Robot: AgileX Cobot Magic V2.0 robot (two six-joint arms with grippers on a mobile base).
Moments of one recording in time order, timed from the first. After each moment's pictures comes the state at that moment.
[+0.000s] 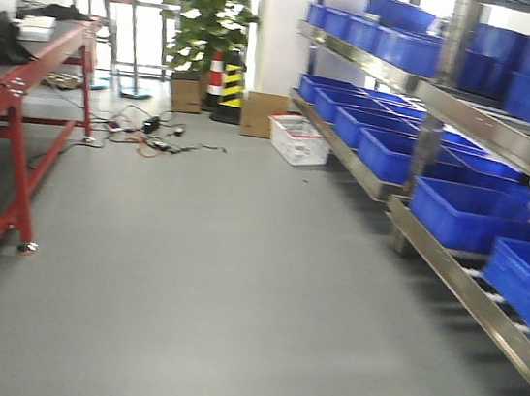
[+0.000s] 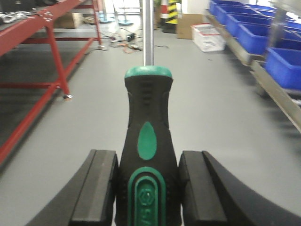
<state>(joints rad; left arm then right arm) -0.08 0.53 -0.66 -0.18 0.53 0.17 0.27 0.61 -0.61 -0.11 0.33 0.16</state>
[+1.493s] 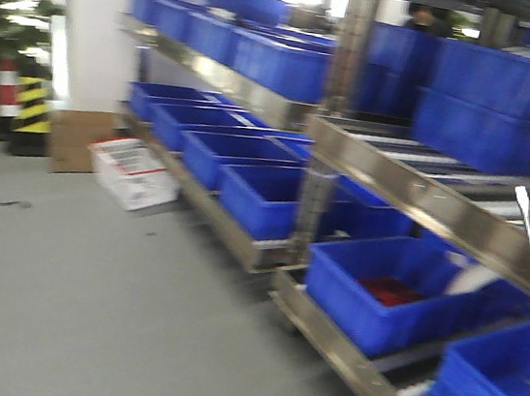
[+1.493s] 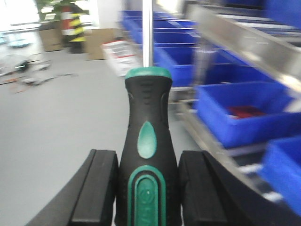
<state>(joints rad) -0.08 0.53 -0.66 -0.17 0.53 0.17 0.27 0.61 -0.61 -0.11 0.33 0.16</state>
